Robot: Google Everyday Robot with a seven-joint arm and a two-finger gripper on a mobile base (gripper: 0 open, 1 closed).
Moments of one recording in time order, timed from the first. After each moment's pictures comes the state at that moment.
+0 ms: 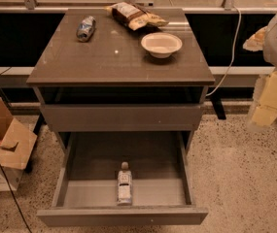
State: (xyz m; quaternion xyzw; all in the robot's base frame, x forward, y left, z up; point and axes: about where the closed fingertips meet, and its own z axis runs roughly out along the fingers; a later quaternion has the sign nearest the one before) arm 0.438 -0.216 0.977 -0.60 0.78 -0.04 0.16
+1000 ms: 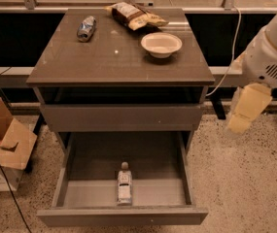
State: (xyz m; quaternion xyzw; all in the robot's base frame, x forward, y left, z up) arm 0.454 -0.207 0.929 -0.56 0.81 0.01 0.15
